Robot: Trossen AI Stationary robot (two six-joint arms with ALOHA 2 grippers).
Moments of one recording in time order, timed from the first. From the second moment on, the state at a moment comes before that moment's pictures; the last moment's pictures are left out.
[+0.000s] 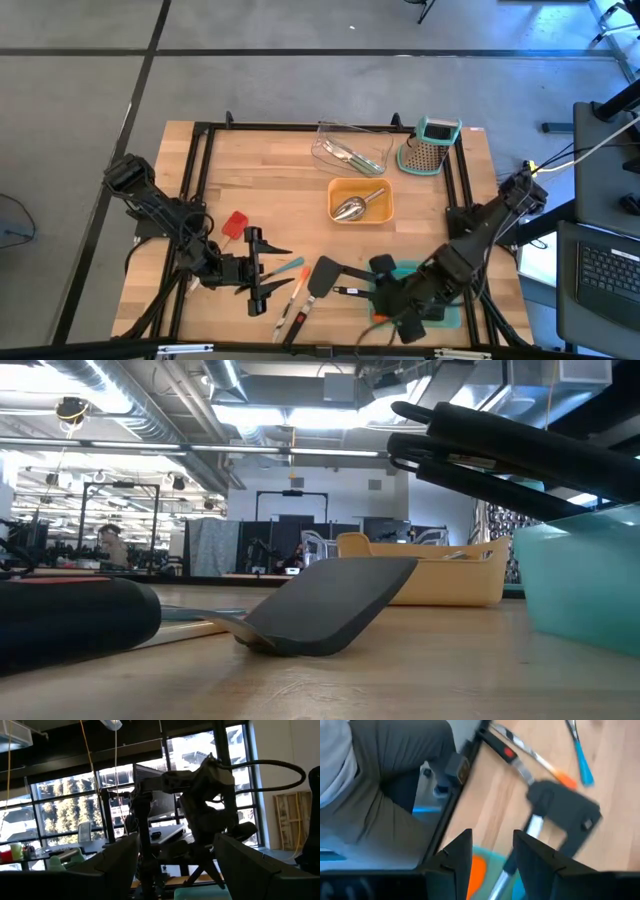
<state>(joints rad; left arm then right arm) -0.76 1.50 0.79 1.20 -0.82 0.48 0.74 1.67 1.57 -0.89 0.14 0.36</state>
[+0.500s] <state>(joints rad) -0.74 1.50 0.79 1.13 -0.83 0.40 0.73 1.61 1.16 -0.33 -0.04 0.23</state>
